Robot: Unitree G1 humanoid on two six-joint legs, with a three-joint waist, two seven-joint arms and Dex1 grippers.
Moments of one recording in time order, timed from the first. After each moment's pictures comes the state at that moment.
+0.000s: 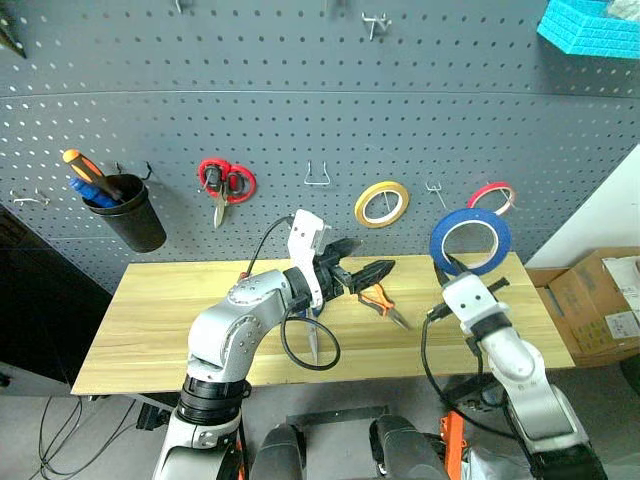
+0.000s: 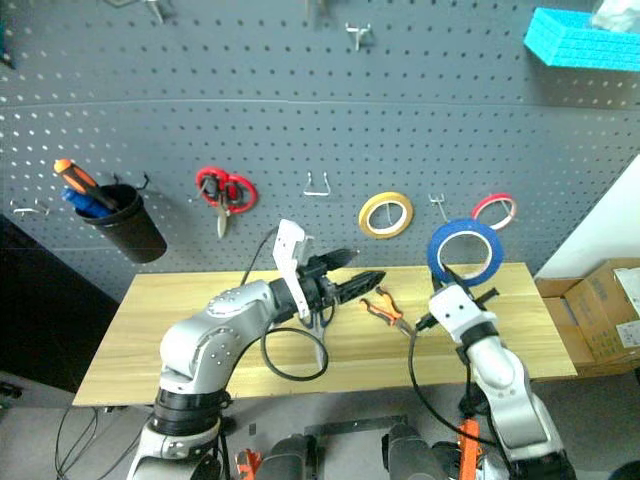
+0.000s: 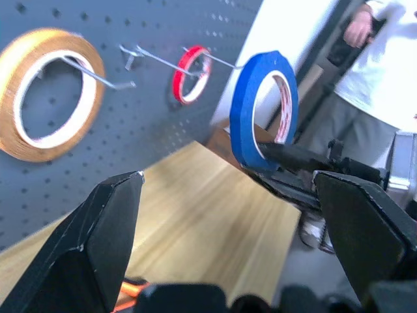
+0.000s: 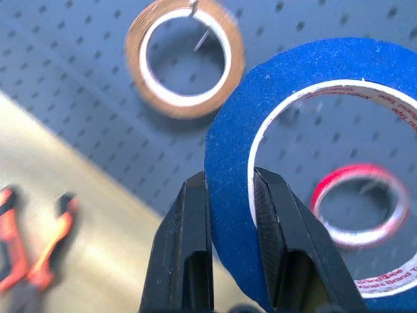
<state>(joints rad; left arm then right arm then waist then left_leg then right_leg) -0.42 0.16 -0.06 -0.29 -0.50 0.82 -0.56 -0.07 -0.39 0.10 -0.12 -0.28 -0.09 0.13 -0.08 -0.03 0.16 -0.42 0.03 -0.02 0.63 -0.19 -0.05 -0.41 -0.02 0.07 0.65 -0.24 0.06</state>
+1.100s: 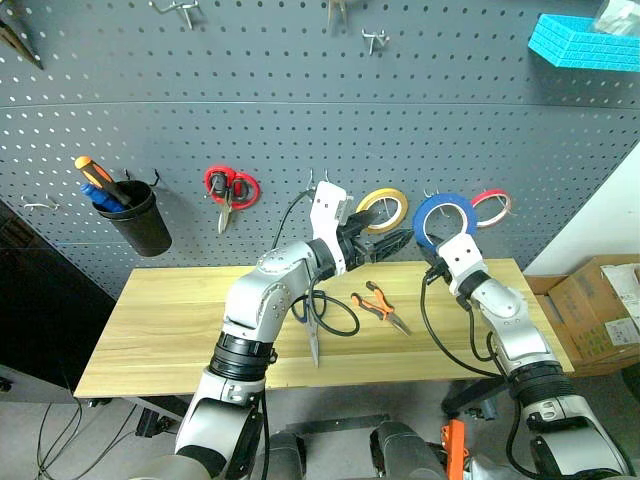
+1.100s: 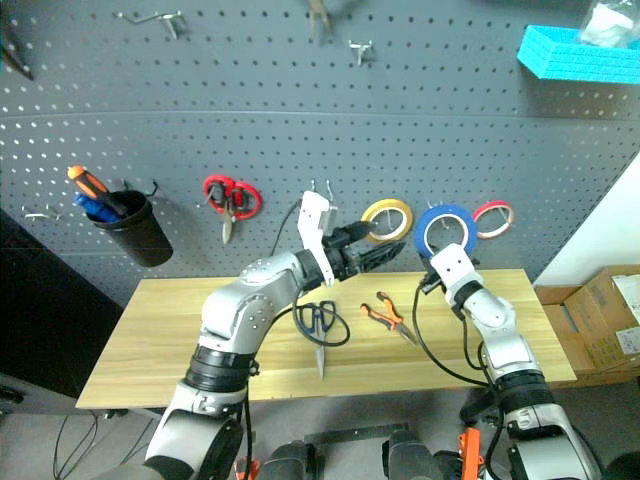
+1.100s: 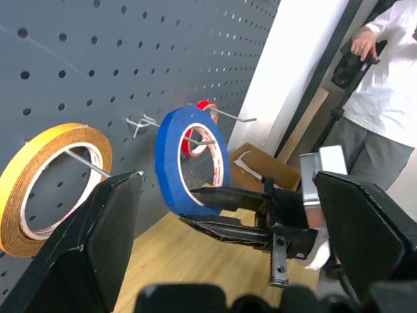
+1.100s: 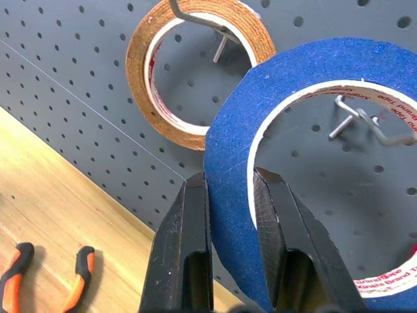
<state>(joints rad) -0.60 0.10 -0.11 -0.03 -0.46 0.65 -0.56 -0.41 -0.39 0.07 0.40 -0.06 -0.19 0.39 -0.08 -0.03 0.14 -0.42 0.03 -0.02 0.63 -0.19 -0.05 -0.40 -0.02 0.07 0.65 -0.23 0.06</state>
